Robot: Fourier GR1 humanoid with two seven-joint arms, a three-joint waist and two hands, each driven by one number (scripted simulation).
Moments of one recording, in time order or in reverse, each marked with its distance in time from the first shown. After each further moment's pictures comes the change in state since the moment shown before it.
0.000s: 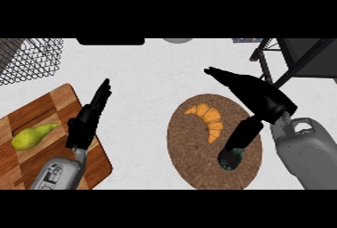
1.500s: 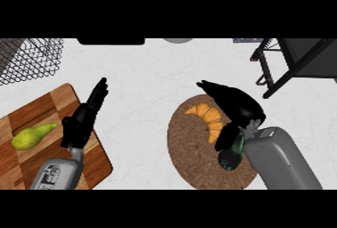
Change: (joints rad) left arm 0.018 -0.081 0.128 -0.037 -0.108 -0.119 0.031; right arm 0.092 0.213 -0.053 0.159 0.399 0.053 -0.157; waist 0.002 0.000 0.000
